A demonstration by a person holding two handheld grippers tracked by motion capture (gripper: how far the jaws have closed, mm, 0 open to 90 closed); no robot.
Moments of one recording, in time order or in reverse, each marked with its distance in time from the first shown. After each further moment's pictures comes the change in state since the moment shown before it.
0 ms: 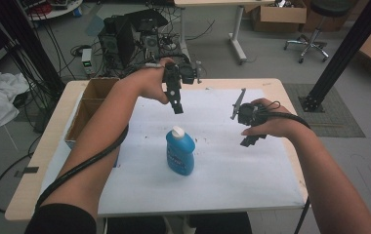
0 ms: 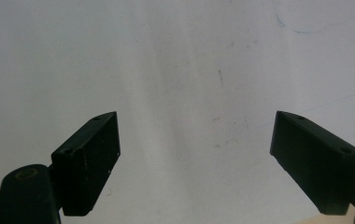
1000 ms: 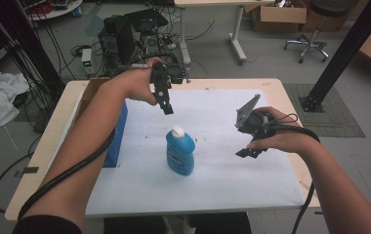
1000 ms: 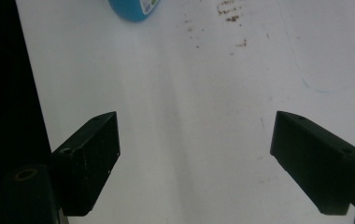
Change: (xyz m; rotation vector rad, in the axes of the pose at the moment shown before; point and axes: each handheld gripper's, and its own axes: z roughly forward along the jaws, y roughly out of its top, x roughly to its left) left arm -0.009 -0.028 -0.013 -0.014 0.020 -0.022; right arm 0.056 -0.010 -0.035 -0.251 0.016 -0.042
